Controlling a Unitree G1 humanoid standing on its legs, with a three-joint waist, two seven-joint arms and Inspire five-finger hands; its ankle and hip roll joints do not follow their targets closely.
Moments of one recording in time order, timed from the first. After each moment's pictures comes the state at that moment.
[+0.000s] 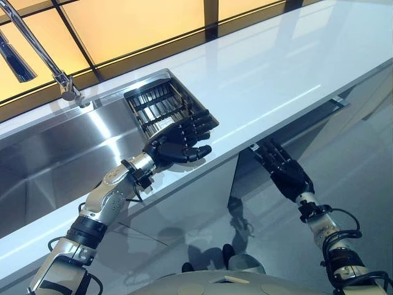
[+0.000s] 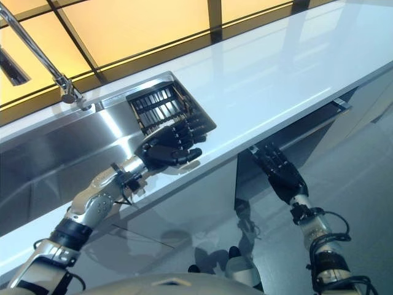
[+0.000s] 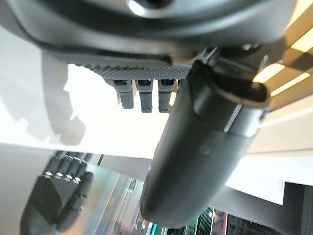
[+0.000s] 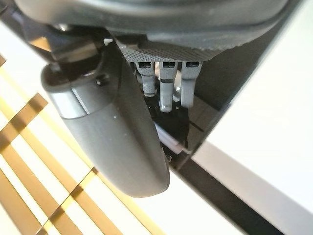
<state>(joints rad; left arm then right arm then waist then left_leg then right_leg) -0.24 0.52 -0.28 0.05 -0.89 0.13 -0.51 -0.05 -0.45 -0.03 0.66 1.10 -0.03 0.62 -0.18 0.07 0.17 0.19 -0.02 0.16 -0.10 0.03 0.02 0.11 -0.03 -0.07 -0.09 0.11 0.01</state>
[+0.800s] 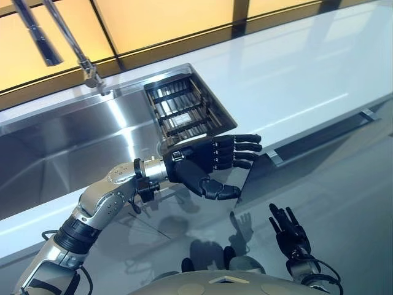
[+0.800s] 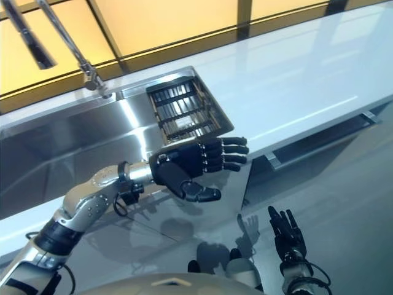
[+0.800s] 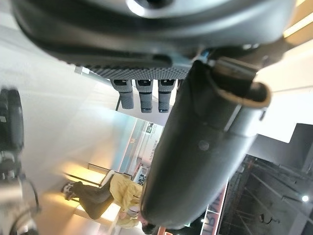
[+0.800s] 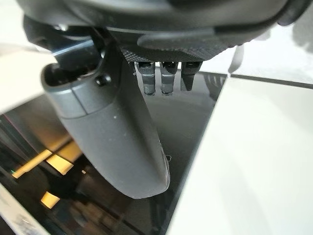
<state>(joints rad) -0.26 0.60 -0.36 -0.27 -0.97 0.35 -0.64 0.06 -0.23 -0.09 0.99 1.07 -0.20 0.22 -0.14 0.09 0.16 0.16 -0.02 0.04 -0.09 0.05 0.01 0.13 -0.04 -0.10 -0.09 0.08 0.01</state>
